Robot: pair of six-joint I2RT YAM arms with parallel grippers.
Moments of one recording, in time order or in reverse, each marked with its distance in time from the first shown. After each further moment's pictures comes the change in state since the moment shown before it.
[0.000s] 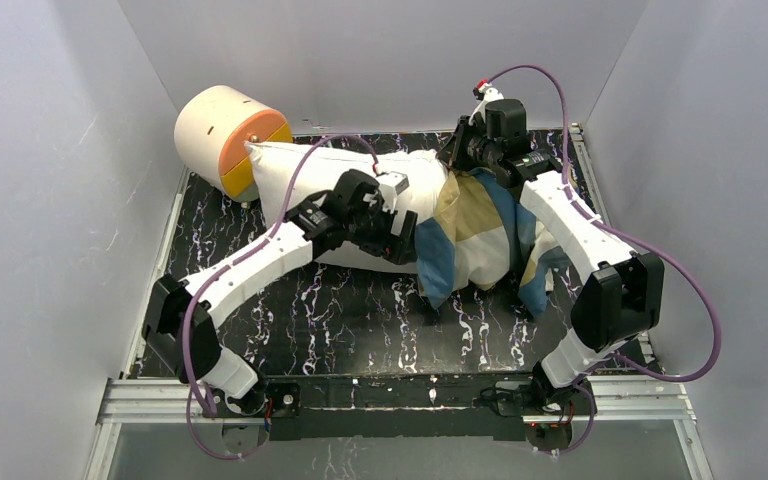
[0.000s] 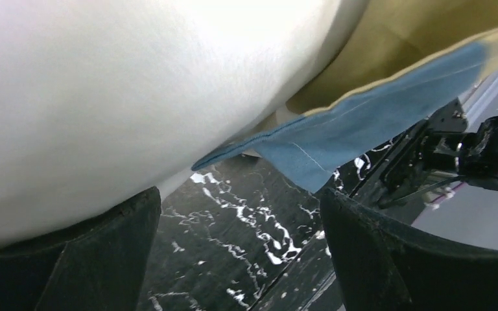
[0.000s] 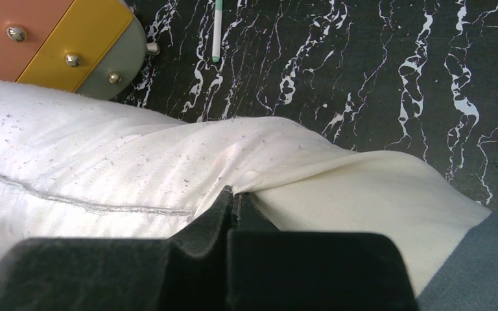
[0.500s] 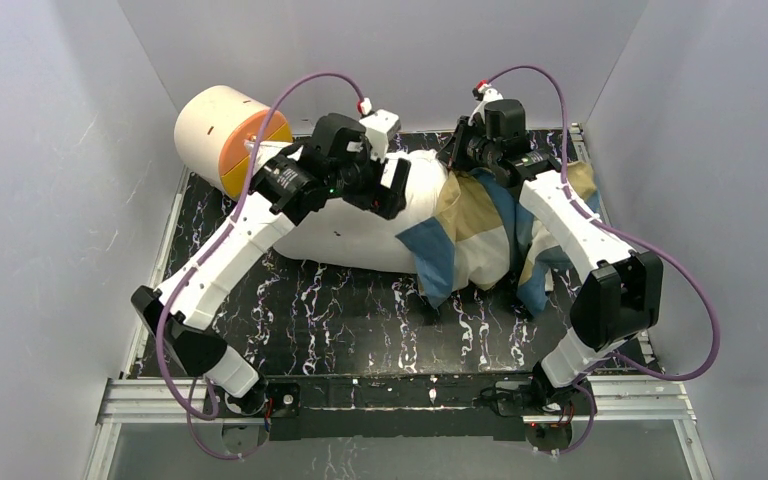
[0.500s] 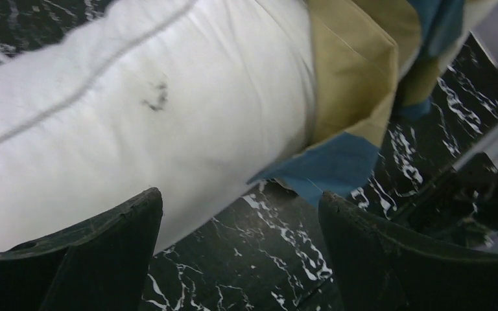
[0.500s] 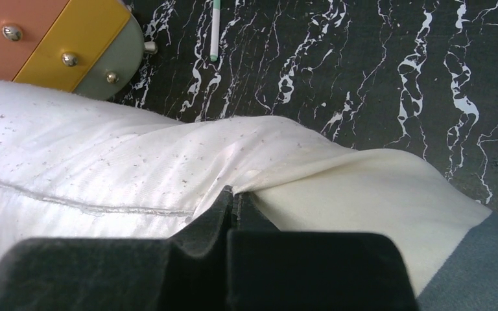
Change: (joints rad) left arm 0.014 0.056 0.502 -0.302 -0.264 0.101; right arm 0.000 0.008 0.000 -0.002 0.000 0.000
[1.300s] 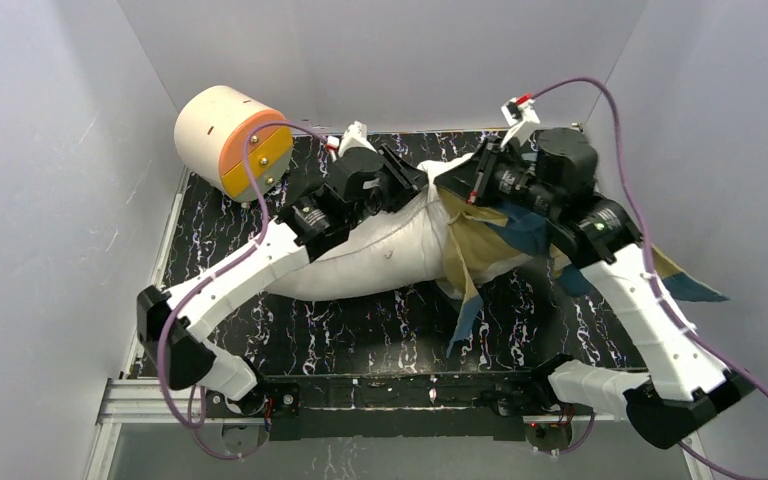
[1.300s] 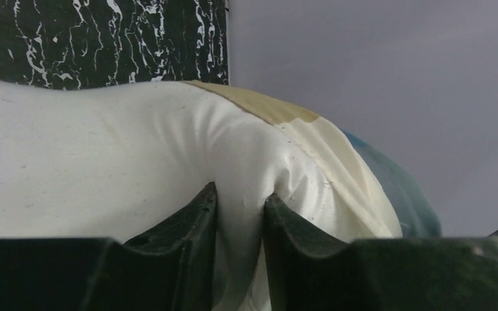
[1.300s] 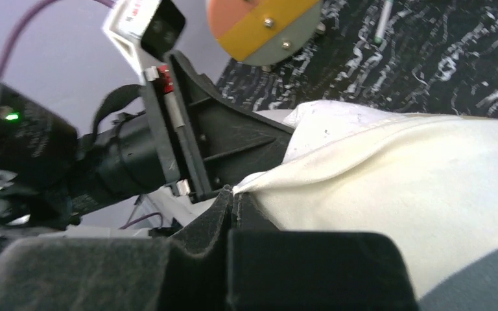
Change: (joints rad) left arm -0.139 -0.126 -0.397 0.625 -0.192 -1.035; right arm 0.163 -0.515 -0.051 -0.175 -0.155 0.162
